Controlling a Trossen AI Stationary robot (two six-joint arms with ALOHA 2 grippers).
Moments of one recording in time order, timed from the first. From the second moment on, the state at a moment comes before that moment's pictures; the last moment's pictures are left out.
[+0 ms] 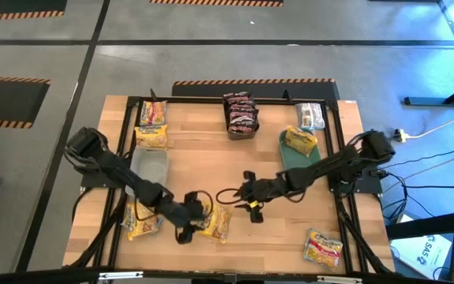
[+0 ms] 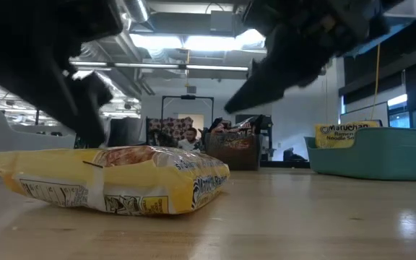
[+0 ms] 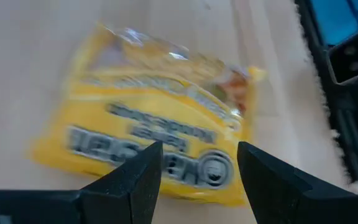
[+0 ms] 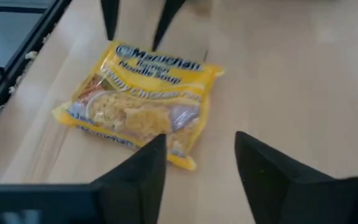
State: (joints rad) left arm -0.56 1.64 0.74 0.13 -0.21 -0.58; right arm 0.30 1.71 0.90 0.16 0.06 0.15
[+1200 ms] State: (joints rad) left arm -0.49 1.53 0.74 -0.12 -0.42 -0.67; right arm 0.29 1.75 0.90 0.11 0.12 0.21
